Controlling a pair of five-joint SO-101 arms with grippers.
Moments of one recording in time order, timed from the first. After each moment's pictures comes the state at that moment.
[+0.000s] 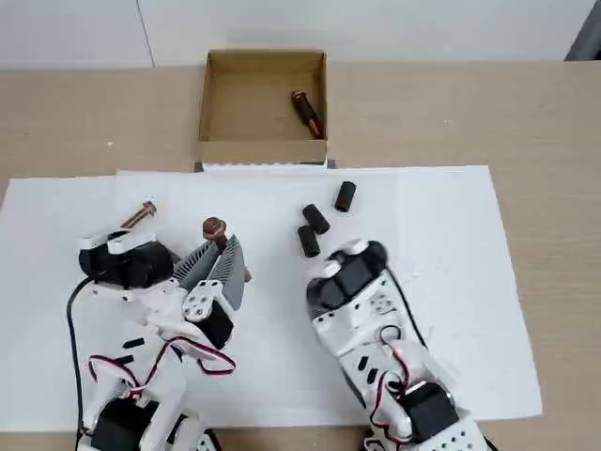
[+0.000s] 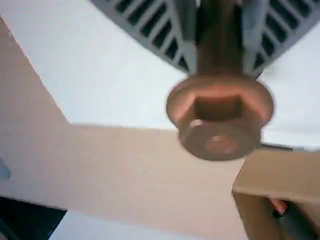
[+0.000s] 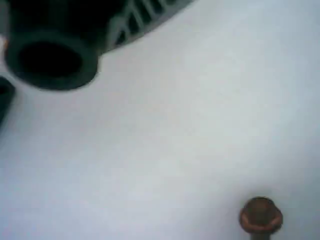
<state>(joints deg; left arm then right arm) 18.4 -103.4 77.8 51.9 30.5 -34.1 -102.9 89.7 50.5 0.2</state>
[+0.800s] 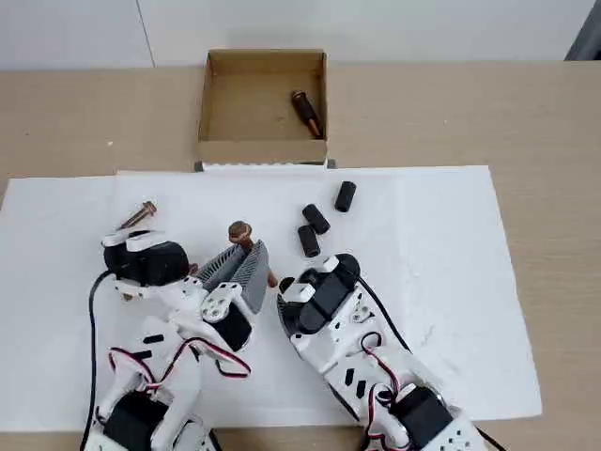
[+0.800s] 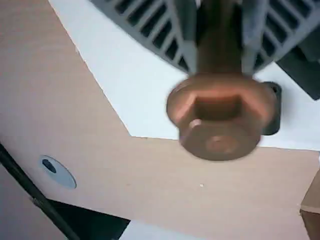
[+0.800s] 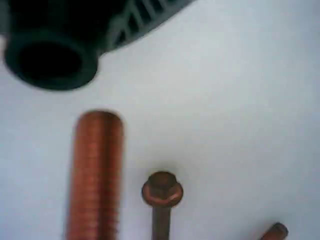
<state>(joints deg) 24.8 -103.4 83.1 43.4 35.8 -42.5 -103.0 89.7 47.0 0.2</state>
